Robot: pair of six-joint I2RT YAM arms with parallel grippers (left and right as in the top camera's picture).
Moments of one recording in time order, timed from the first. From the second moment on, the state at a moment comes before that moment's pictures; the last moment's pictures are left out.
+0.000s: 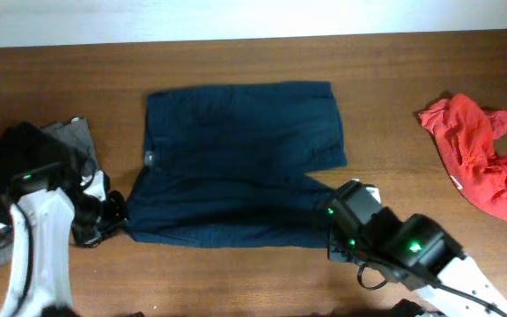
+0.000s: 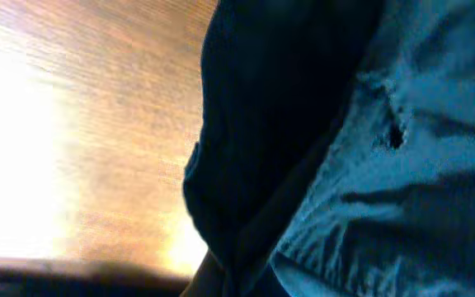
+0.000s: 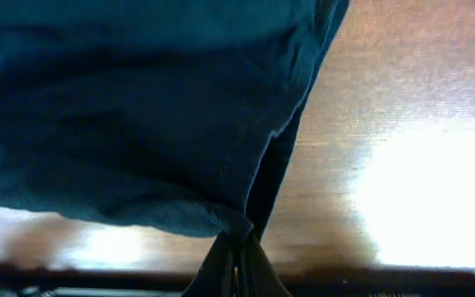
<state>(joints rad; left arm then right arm) 0.31 1.40 1.08 -1.27 0.18 -0.10 0.65 1.03 1.04 -1.27 0.07 0.76</state>
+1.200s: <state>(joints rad) 0.30 1.44 1.18 -0.74 0.32 -0.09 0.24 1.43 1.29 -0.64 -0.06 0.46</state>
